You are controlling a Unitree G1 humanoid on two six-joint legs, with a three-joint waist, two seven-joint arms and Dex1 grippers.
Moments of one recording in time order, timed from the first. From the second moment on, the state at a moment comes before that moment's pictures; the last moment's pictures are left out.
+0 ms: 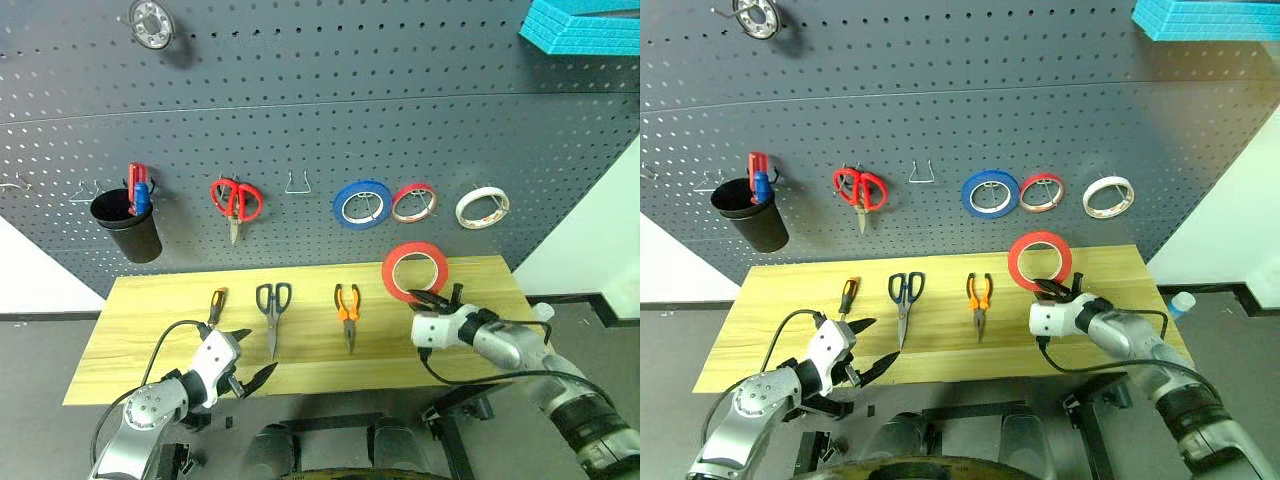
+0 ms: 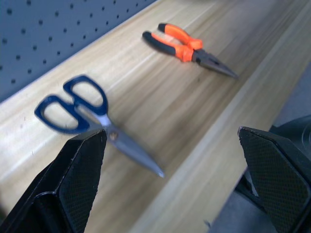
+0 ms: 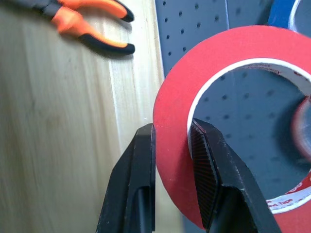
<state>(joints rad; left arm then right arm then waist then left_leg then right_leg) 0.27 0.47 -0.06 -0.04 -0.12 -0.06 -0.73 -0.12 -0.76 0.31 0.27 -0.67 -0.43 0.18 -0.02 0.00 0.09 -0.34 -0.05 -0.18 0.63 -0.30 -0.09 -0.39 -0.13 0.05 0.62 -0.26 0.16</state>
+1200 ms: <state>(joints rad) 0.23 0.49 -0.08 -0.02 -0.11 -0.14 -0.74 -0.36 -0.73 0.27 0.49 -0.63 -0.56 0.08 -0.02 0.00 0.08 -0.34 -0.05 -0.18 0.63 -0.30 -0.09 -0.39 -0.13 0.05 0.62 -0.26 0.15</state>
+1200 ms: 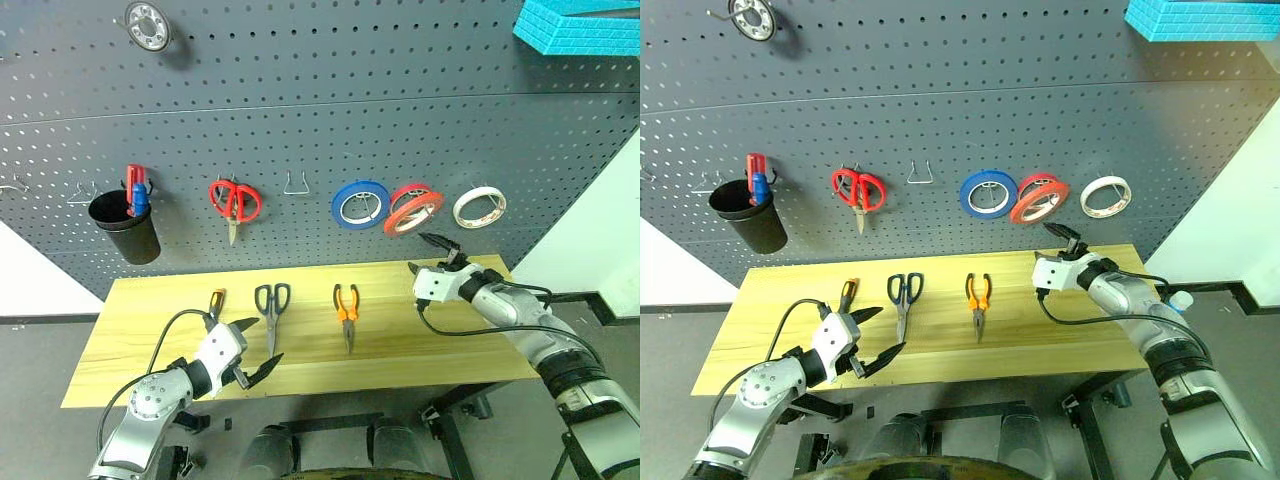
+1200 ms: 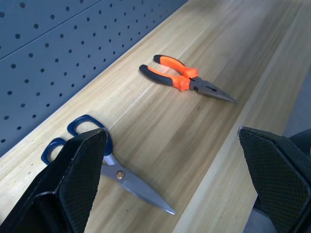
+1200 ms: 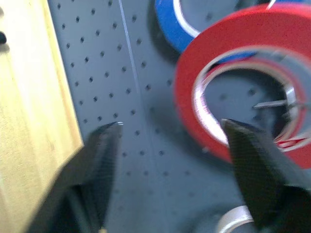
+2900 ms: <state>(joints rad) 0.18 0.59 -0.03 0.10 -0.09 -0.03 -0.78 -0.51 0.14 0.04 0.39 -0.02 1.14 0.07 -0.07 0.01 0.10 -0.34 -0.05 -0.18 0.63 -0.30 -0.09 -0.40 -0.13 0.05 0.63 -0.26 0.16</state>
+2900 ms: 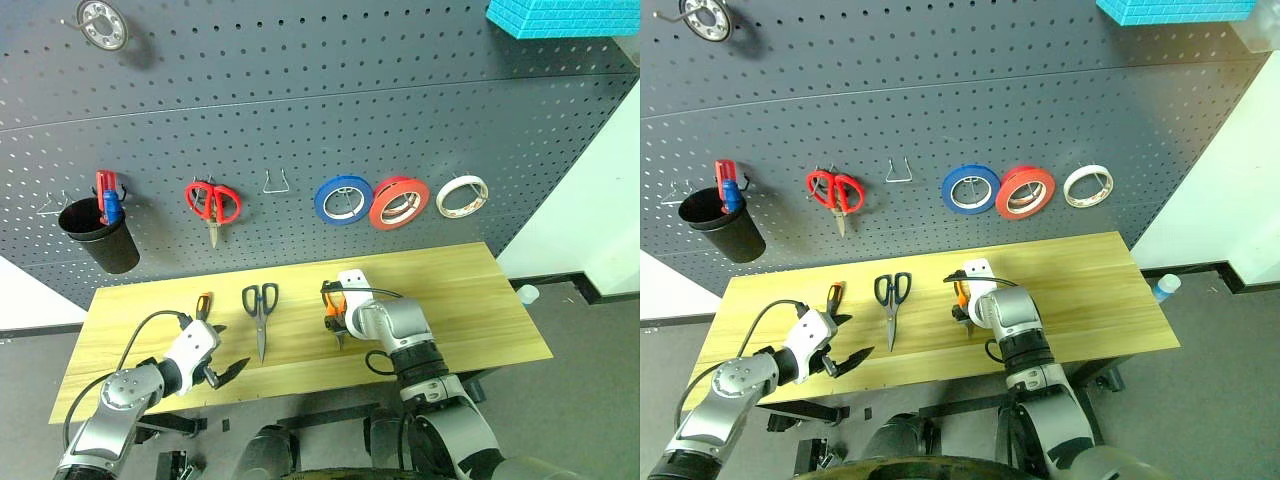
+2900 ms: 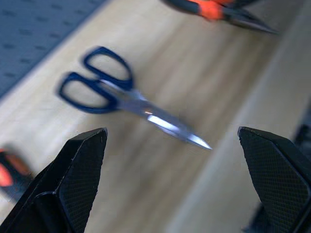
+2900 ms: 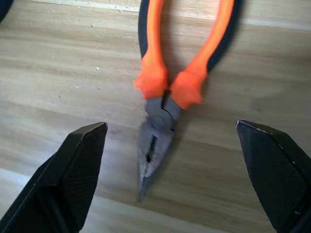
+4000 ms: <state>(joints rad) 0.14 0.61 0.01 0.17 -0.07 -0.04 -0.78 -0.71 0.13 0.14 0.86 0.02 0.78 0.03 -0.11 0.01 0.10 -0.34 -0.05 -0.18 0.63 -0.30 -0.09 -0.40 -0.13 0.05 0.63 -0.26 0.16</state>
